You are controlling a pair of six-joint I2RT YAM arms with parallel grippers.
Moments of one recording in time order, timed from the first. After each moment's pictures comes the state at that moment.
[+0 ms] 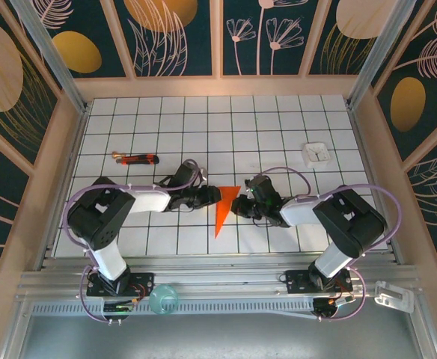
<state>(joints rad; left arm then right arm) -0.65 1.77 0.78 0.12 0.40 -0.87 0.69 1.61 0.52 0.31 -0.30 0.88</state>
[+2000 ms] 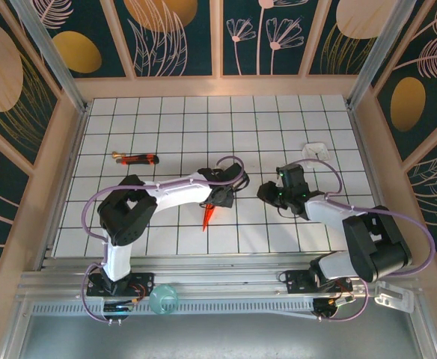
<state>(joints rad) -0.93 1.94 1.33 -0.64 -0.24 -0.69 0.39 1.38 0.50 0.03 -0.30 0.72</state>
